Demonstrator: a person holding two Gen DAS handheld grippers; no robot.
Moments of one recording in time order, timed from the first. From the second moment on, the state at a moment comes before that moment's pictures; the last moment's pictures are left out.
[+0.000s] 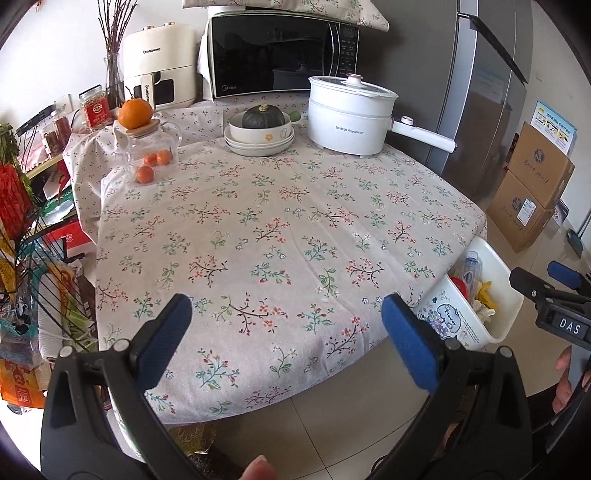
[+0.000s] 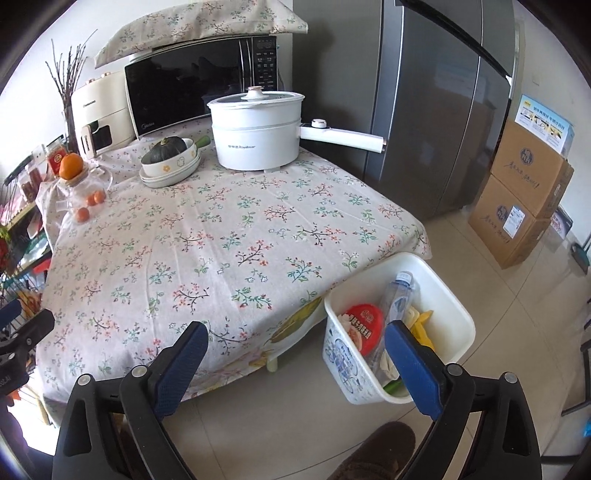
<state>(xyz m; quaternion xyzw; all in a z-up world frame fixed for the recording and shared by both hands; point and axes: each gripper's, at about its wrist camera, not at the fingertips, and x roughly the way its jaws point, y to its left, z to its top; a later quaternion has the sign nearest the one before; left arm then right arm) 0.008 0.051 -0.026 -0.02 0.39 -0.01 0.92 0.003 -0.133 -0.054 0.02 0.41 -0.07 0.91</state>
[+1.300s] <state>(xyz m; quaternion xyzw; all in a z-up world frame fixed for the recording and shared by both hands) -0.005 0.039 -0.013 -0.02 0.35 -0.01 0.94 -0.006 -0.122 -0.039 0.00 0.39 -0.09 0.92</state>
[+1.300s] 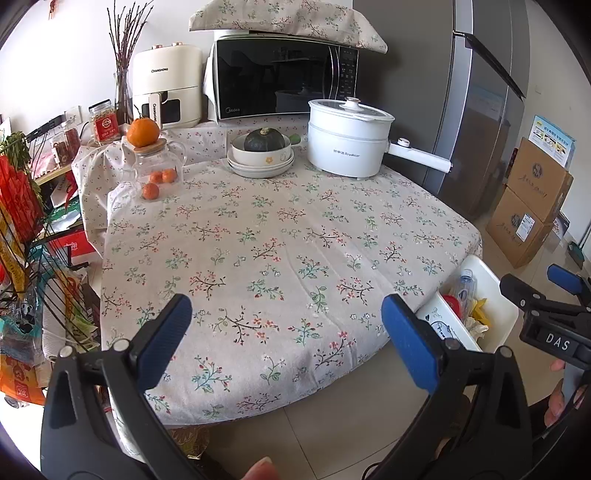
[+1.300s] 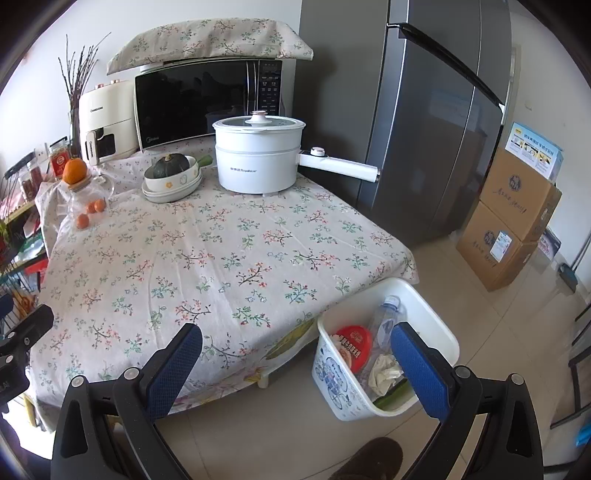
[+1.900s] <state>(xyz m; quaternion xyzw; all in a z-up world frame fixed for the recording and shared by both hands) -0.006 0.031 -0.011 -0.01 0.35 -0.01 0.94 -0.008 -0.126 -0.036 0.00 0.38 -0.09 0.92</state>
